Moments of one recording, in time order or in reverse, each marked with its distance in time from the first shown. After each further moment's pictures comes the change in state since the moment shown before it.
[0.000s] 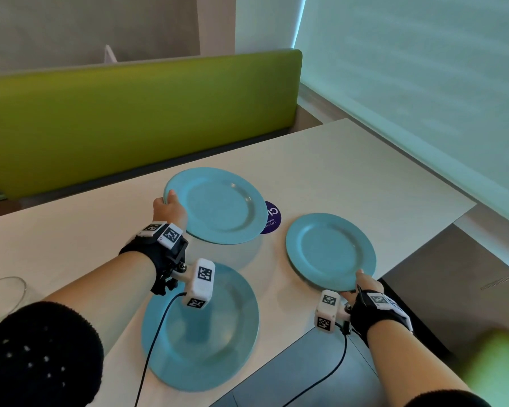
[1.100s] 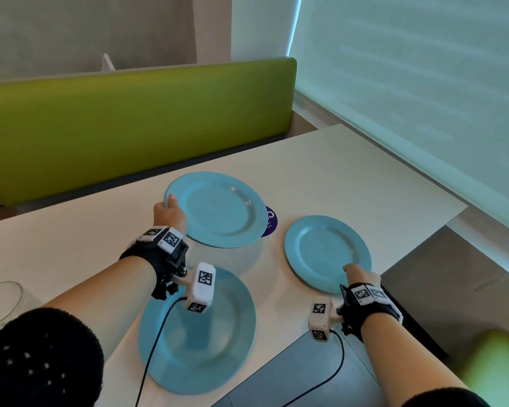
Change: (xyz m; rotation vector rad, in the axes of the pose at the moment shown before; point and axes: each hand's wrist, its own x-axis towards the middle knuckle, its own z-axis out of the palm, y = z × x) left_hand 0.000 -0.006 0.005 -0.056 0.001 0.003; right_hand 0.000 -0.015 0.000 -0.455 0.137 -0.100
